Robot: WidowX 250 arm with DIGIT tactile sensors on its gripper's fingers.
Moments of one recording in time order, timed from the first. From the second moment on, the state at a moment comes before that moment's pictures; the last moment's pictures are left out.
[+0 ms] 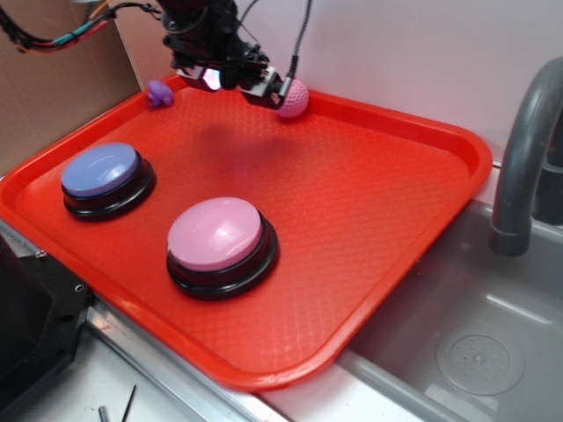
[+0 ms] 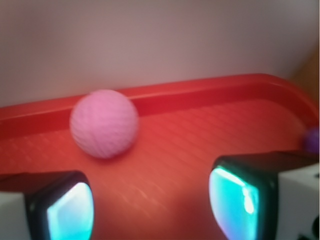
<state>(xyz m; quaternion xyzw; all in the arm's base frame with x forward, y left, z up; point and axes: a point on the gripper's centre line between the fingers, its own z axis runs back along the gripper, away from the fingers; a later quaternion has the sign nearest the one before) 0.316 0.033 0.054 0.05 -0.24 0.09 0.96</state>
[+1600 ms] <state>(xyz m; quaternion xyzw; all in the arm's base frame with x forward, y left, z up) 0.295 0.005 0.076 0.01 -0.06 0.05 1.00</state>
